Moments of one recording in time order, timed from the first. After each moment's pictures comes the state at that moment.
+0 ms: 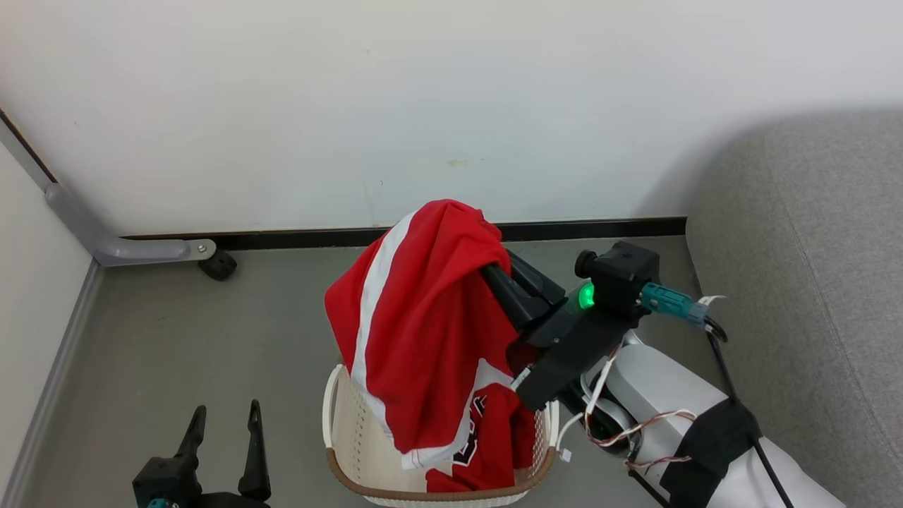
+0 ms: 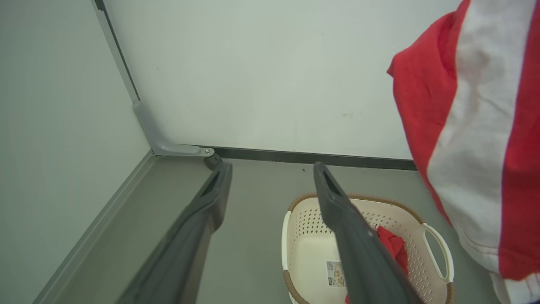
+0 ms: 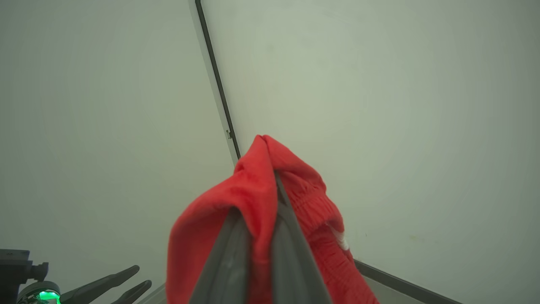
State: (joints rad) left arm -0.06 0.09 -0.02 0.45 -0.23 -0.02 -0.26; right arm -0.65 -0.09 0.81 0.43 0.64 0.12 -0.26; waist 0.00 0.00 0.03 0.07
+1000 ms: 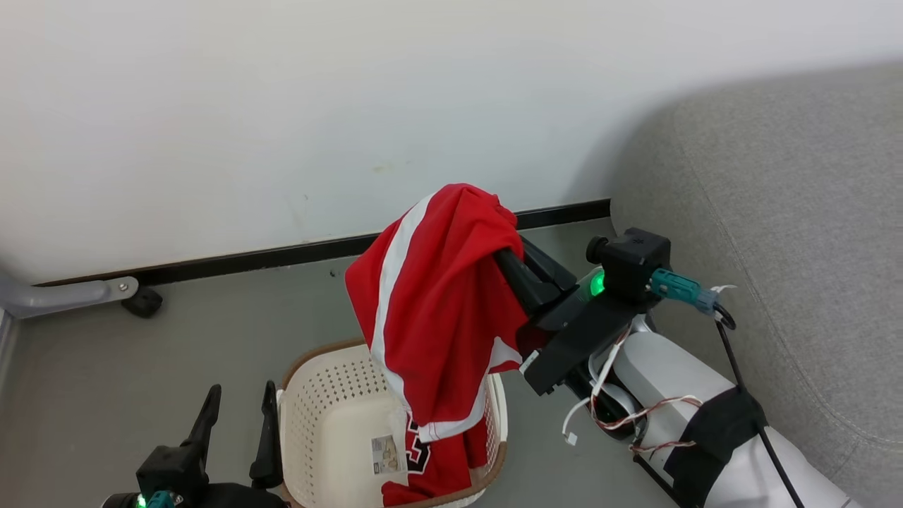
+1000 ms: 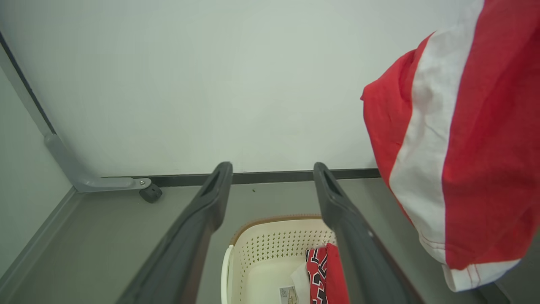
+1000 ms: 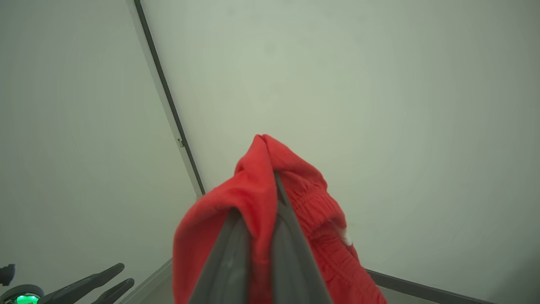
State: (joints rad) left arm -0.06 0.07 -0.01 0.38 -0.23 -0.08 -0.26; right arm -0.67 -0.09 0.78 0.48 0.64 0.12 -0.26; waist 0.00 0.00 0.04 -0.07
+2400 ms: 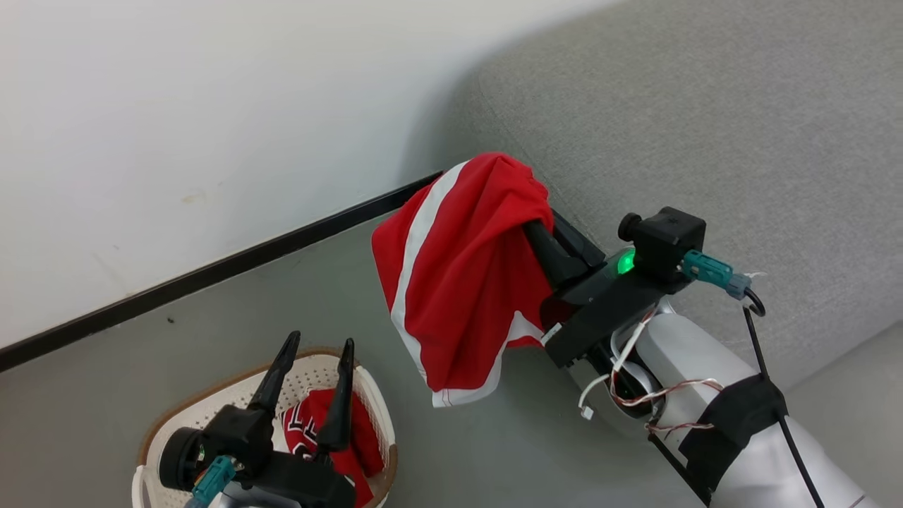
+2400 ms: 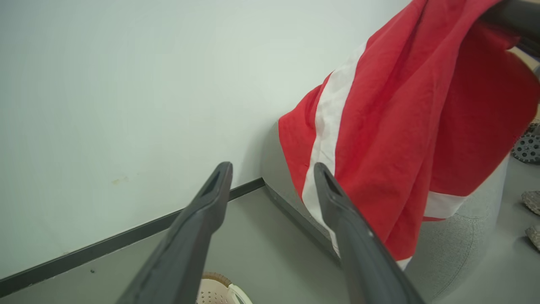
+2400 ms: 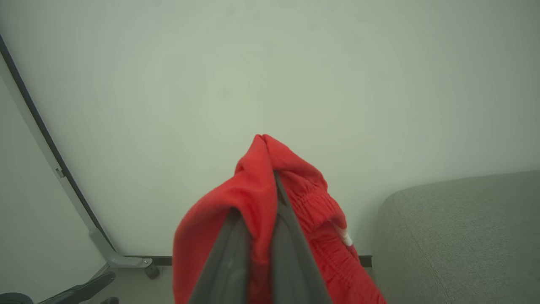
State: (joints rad) left arm -0.12 0.05 -0.17 0.29 -0.22 -0.12 -0.26; right arm -0.67 -0.10 0.68 0.48 0.60 0.12 -0.26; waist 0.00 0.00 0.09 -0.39
